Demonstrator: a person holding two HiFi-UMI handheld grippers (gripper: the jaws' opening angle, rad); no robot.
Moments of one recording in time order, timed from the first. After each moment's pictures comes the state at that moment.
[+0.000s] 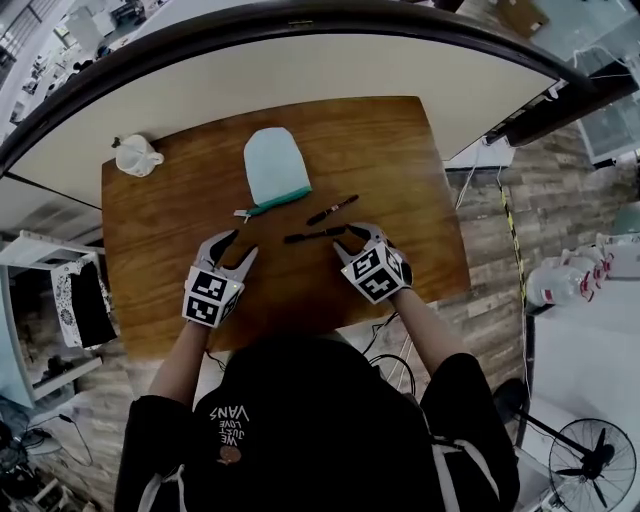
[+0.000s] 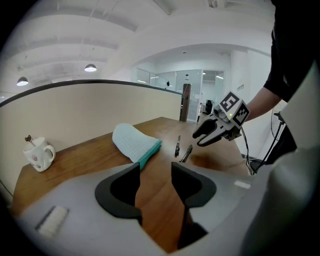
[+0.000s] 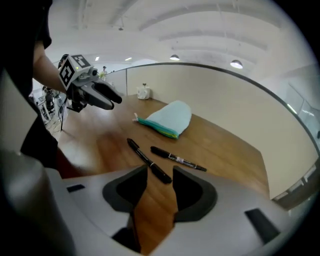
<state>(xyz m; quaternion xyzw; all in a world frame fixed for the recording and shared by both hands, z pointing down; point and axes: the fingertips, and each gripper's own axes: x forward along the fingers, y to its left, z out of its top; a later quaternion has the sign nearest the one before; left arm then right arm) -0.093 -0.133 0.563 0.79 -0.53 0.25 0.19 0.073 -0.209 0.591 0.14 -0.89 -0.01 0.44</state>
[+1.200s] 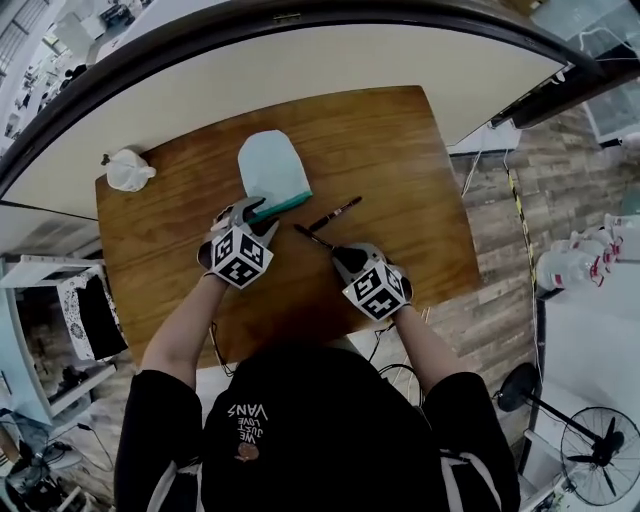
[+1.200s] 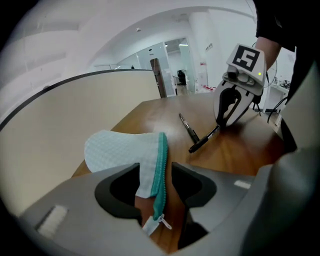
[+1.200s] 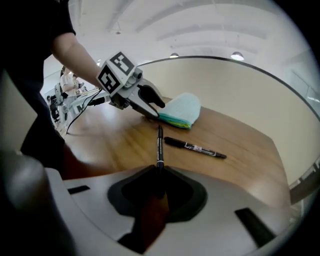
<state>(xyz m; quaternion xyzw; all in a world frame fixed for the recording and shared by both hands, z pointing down) -0.078 -0.229 0.625 0.80 -0.40 0.43 0.06 0.066 -0.180 0.620 0.11 -0.90 0.03 0.43</state>
